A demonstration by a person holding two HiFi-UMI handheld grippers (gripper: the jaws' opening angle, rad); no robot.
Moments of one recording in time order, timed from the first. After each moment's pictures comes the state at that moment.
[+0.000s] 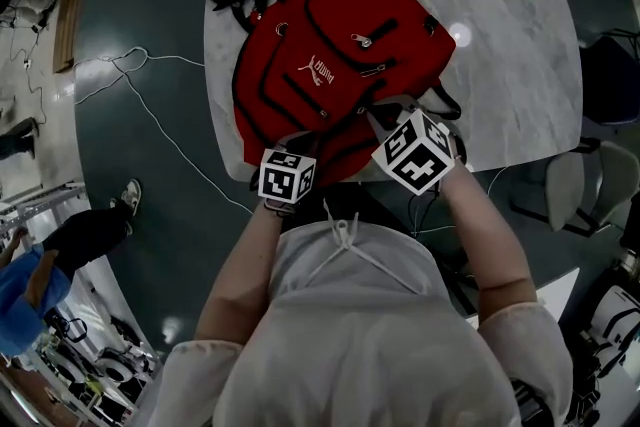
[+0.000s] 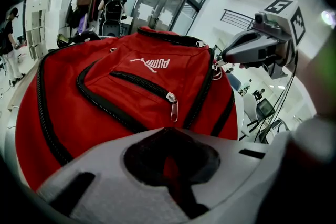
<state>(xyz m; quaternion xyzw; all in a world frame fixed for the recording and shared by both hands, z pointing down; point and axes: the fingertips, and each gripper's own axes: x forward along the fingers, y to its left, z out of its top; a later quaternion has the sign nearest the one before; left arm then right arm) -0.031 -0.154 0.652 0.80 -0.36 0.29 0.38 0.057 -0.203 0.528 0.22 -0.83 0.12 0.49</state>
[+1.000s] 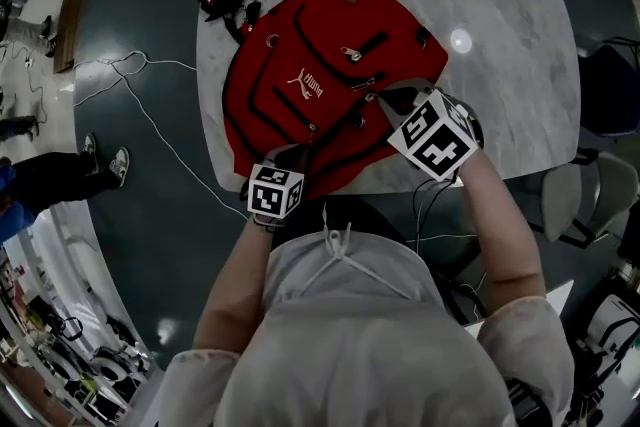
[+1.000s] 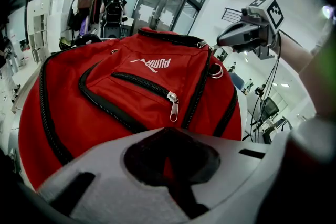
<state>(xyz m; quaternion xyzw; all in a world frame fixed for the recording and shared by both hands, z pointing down) -0.033 -0.154 0.652 0.80 -0.38 0.30 0.37 0.097 -0.256 0.503 0.21 -0.84 0.10 0.49</state>
